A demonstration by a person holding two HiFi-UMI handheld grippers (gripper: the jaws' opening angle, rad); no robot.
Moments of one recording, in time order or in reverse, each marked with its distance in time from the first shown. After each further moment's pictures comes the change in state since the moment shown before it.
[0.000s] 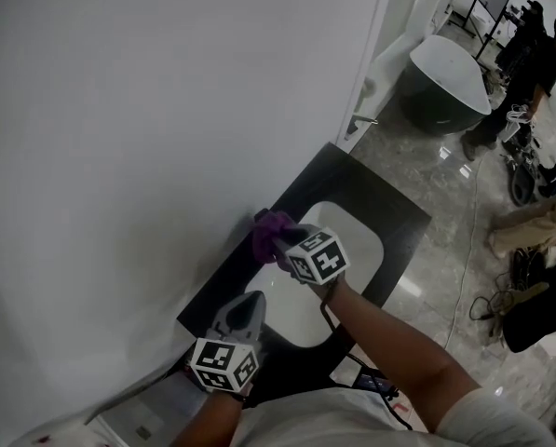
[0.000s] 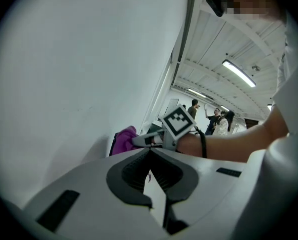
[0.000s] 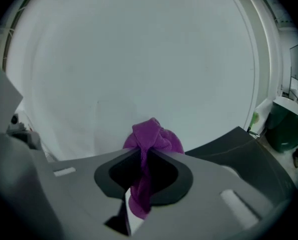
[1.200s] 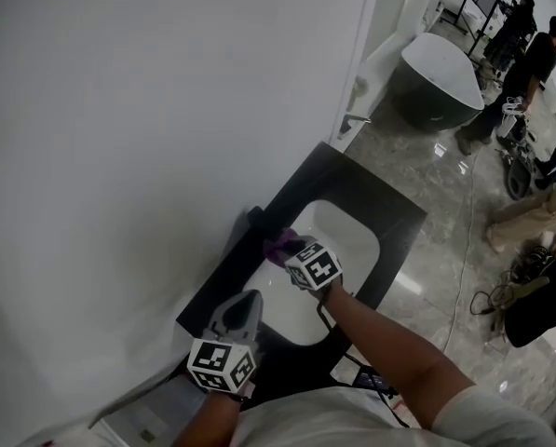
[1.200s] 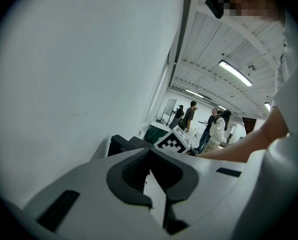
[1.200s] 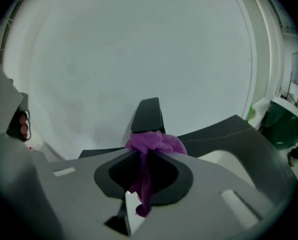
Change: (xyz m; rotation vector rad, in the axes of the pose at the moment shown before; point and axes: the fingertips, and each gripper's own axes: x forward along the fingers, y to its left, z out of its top) left arm -0.001 -0.009 0.001 0.020 -0.021 -0.019; right arm 0.015 -0.016 -0.064 -0.022 0.049 -0.033
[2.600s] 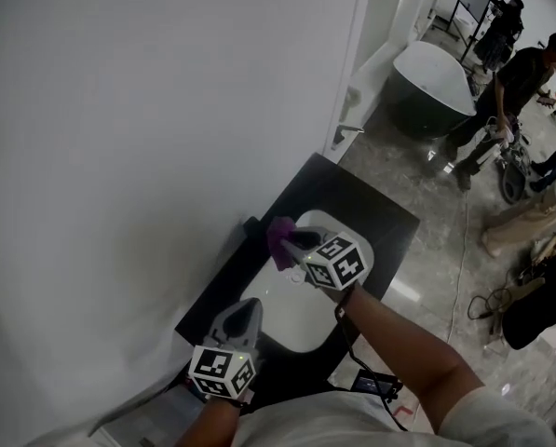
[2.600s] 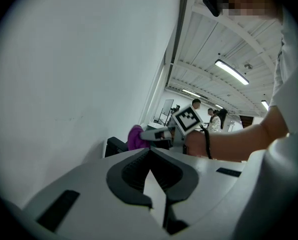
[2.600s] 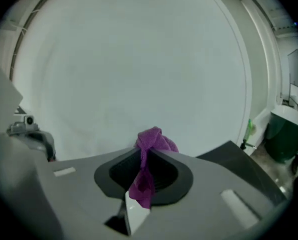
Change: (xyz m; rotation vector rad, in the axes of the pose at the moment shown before) left arm -0.002 -0.010 0.005 0.028 -0.002 -0.026; right arm -0.075 -0.005 0.073 -0.019 -0.176 0.033
